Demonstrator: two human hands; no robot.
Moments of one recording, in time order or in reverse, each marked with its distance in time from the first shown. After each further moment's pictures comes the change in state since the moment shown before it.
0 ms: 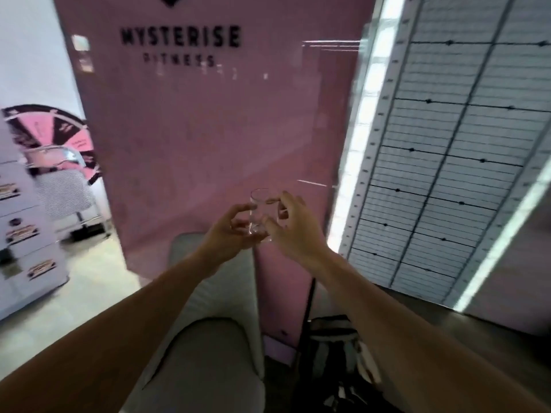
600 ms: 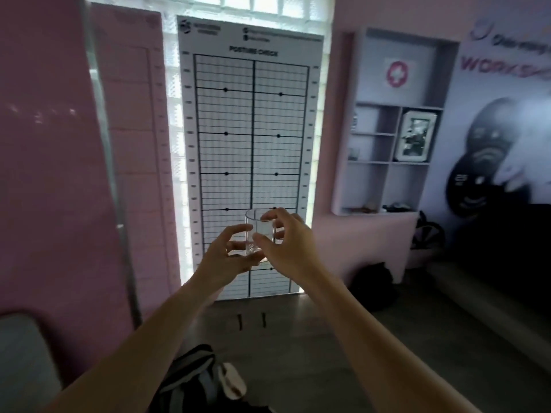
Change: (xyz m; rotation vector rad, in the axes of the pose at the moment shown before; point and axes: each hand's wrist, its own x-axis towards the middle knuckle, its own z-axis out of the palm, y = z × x) left_hand -0.038 0.110 0.414 -0.183 -0.462 0.094; right_hand -0.178 0.097 -0.369 -0.219 0.425 0.317
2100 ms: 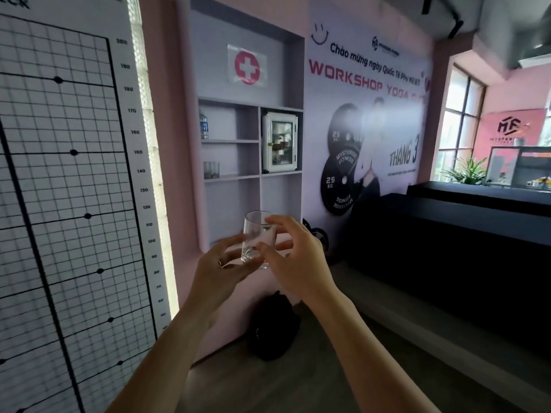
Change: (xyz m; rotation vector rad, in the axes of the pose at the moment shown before) left_hand 0.491 -0.108 0.454 -0.165 -0.309 0.115; right_hand 0.323 0.461 -0.283 -0.147 0.373 0.140
